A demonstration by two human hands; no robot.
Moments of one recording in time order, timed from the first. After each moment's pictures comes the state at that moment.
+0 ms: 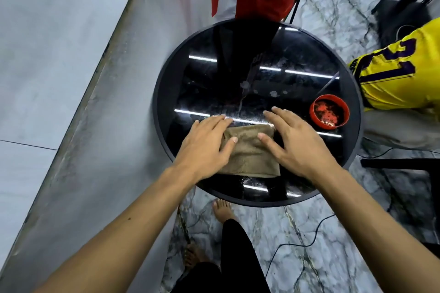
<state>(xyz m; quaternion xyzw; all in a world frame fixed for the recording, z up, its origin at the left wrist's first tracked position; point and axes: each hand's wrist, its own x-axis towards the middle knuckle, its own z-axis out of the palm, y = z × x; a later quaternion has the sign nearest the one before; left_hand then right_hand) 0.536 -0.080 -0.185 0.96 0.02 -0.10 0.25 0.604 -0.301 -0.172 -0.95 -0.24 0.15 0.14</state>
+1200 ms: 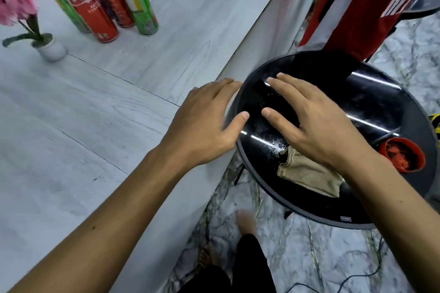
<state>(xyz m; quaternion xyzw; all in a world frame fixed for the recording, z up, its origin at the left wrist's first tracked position) 0.431 0.011 -0.039 0.96 0.12 0.08 0.22 0.558 -0.176 -0.048 -0.88 -0.43 0.04 0.21</state>
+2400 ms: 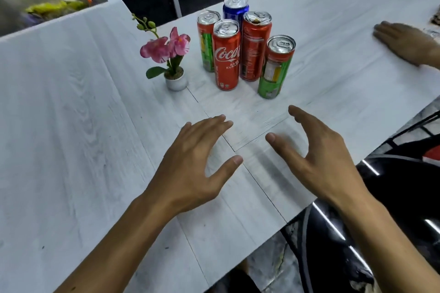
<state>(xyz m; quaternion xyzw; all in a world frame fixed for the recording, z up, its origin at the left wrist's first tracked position) 0.343 0.177 -0.008 0.89 0.34 0.16 0.24 0.566 0.069 -0.006 -0.79 -0.51 0.14 0.31</state>
